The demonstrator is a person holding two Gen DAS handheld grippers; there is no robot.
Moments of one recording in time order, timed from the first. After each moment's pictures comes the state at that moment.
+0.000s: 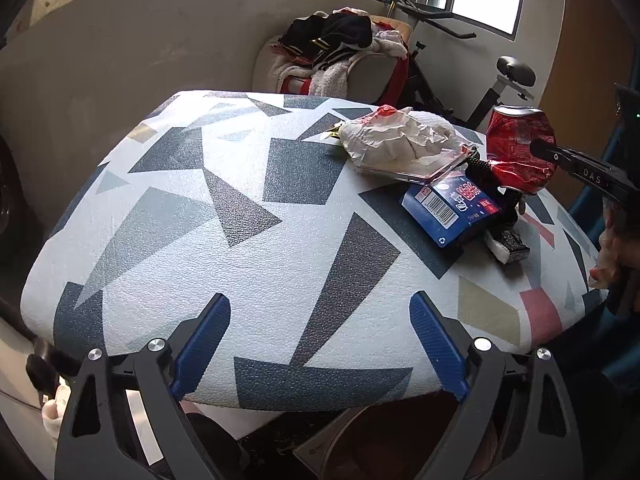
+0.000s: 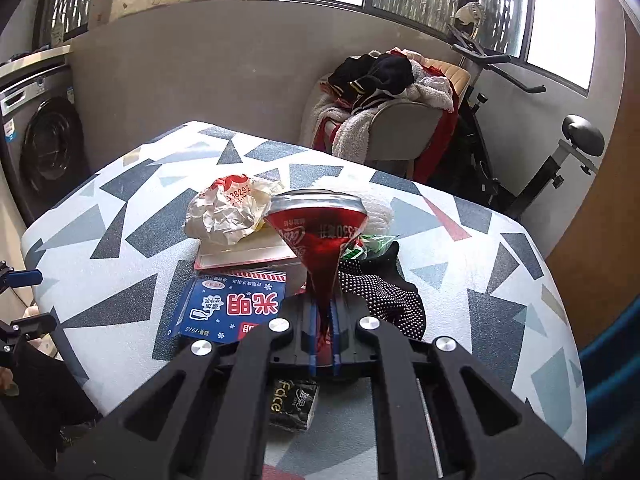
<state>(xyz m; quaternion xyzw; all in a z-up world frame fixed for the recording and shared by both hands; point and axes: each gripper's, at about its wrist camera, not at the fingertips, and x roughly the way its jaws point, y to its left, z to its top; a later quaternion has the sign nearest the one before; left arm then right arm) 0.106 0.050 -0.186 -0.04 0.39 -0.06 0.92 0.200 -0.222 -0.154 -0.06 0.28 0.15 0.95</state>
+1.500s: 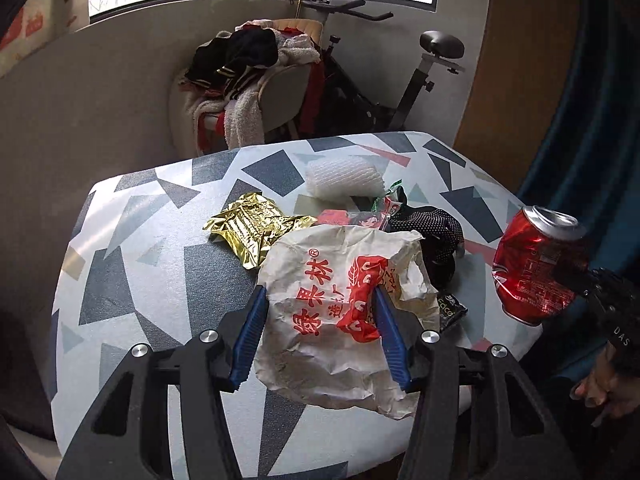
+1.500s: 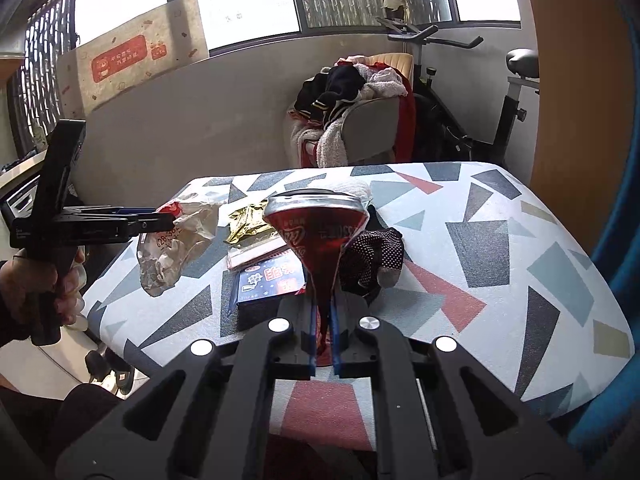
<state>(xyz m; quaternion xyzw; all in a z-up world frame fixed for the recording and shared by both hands) 0.180 -0.021 -0.095 0.05 0.38 -0.18 0.90 0.092 -0.264 -0.147 0.06 0.27 0.13 0.95</state>
